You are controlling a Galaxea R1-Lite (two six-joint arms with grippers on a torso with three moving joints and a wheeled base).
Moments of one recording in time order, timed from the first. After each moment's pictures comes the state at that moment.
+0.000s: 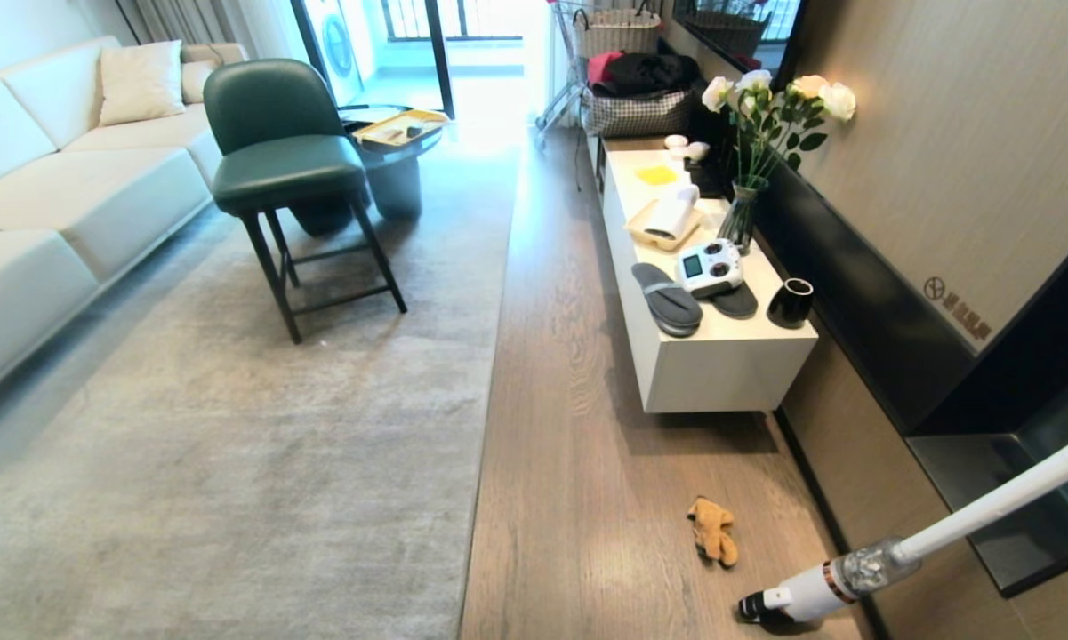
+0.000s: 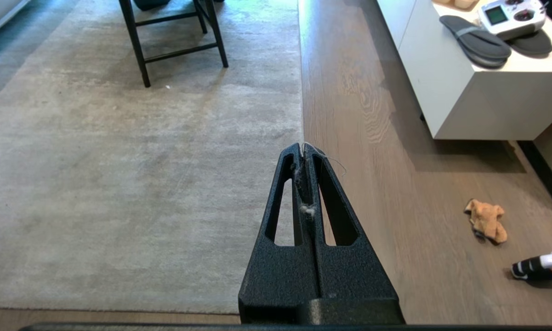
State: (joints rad) left arm -0.01 0.00 0.00 0.00 0.01 -0.03; right arm -0.01 0.00 0.00 0.01 0.01 -0.08
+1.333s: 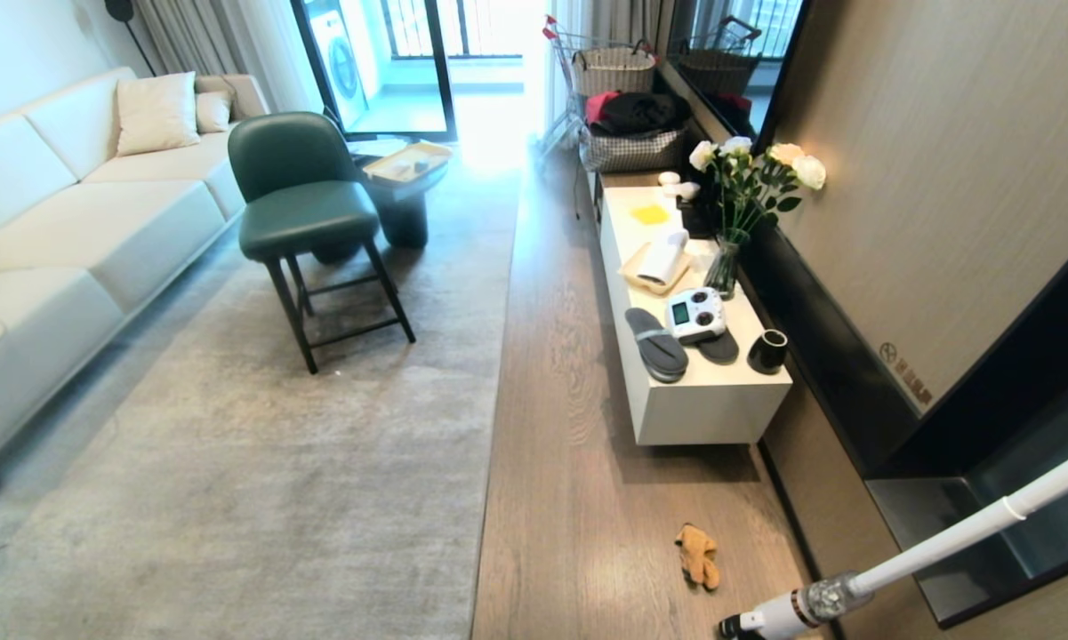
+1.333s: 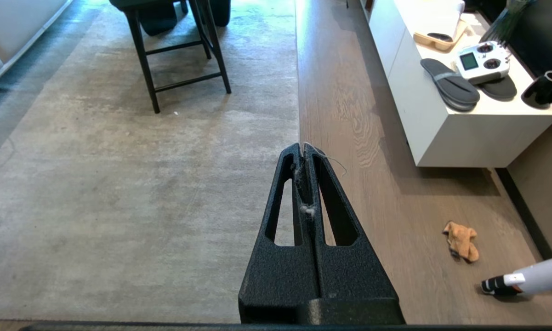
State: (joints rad) left arm -0.01 0.00 0.00 0.00 0.01 -0.03; right arm -0.01 0.00 0.00 0.01 0.01 -0.07
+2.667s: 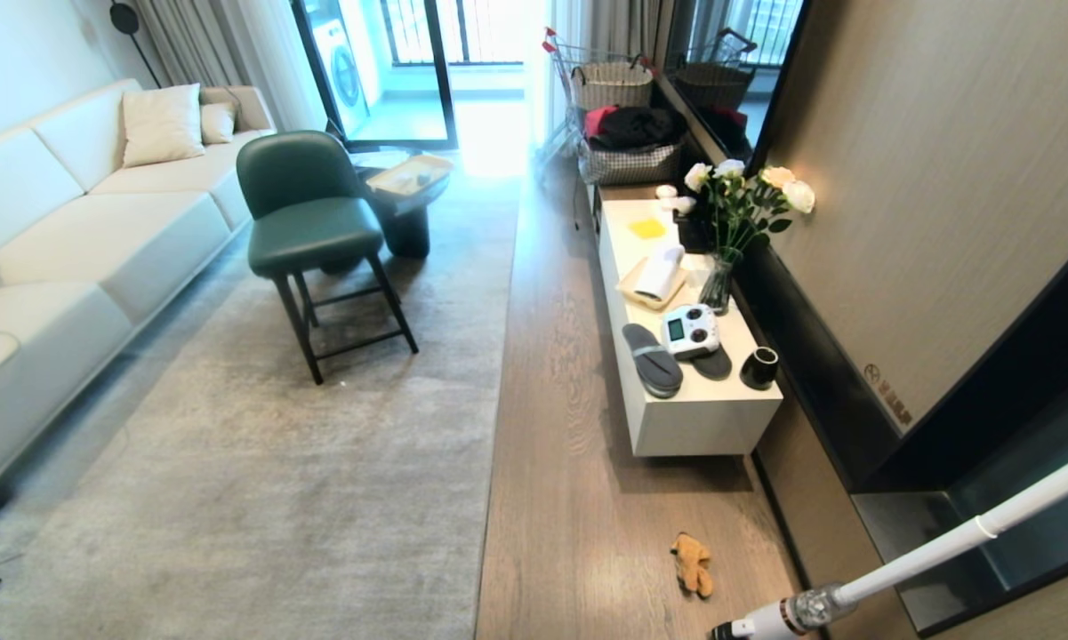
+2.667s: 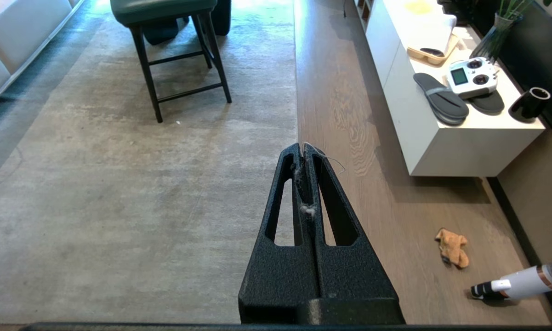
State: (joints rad) left arm -0.01 0.00 0.00 0.00 0.01 -0.03; right arm -0.01 0.00 0.00 0.01 0.01 -0.07
